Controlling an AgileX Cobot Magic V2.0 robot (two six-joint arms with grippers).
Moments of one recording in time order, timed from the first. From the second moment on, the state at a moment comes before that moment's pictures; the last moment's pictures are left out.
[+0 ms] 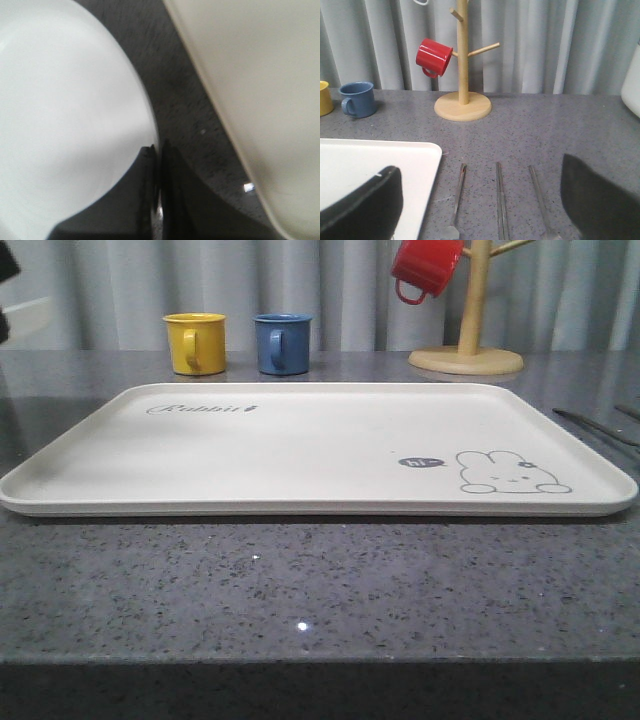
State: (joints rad) left arm -0.32 1.43 -1.25 0.14 0.91 0.24; right arm -0.01 0.36 -0.57 0.06 0.38 0.01
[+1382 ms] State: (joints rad) left arm -0.77 1.62 -1.30 0.10 0.88 0.23; right arm -0.01 0.36 -0.57 0.06 0.38 0.01
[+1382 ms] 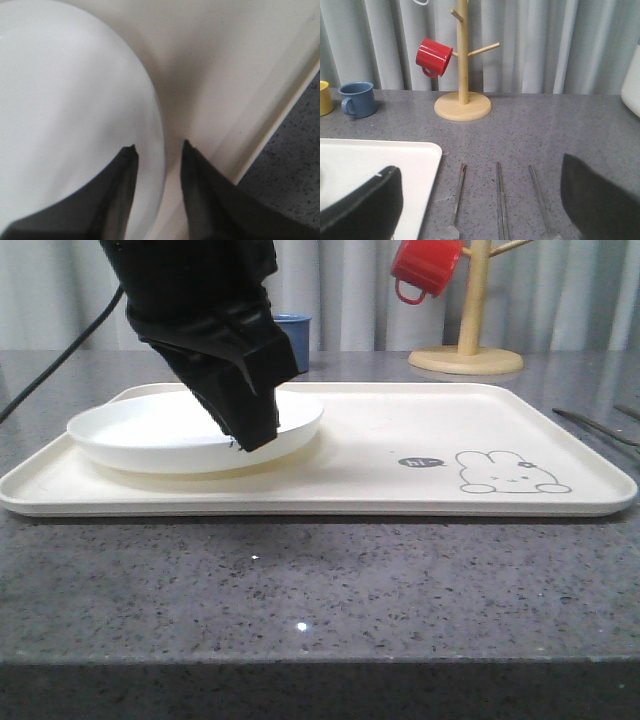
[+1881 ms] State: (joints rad) left arm -0.69 1.47 -1.30 0.08 0.85 0.22; right arm -0.01 0.36 -0.57 0.06 0.38 0.01
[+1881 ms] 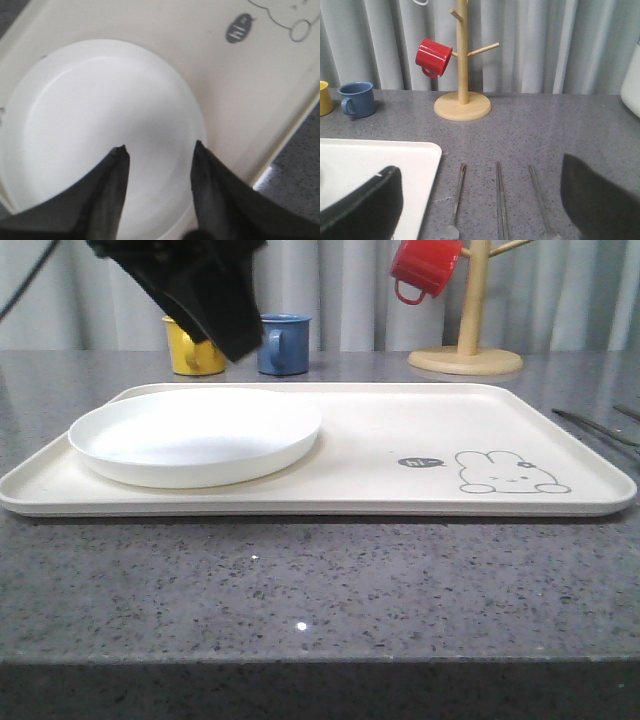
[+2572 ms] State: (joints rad) left arm -0.22 1.05 -1.01 -0.07 0.67 0.21; right arm -0.01 0.36 -0.57 0.06 0.38 0.01
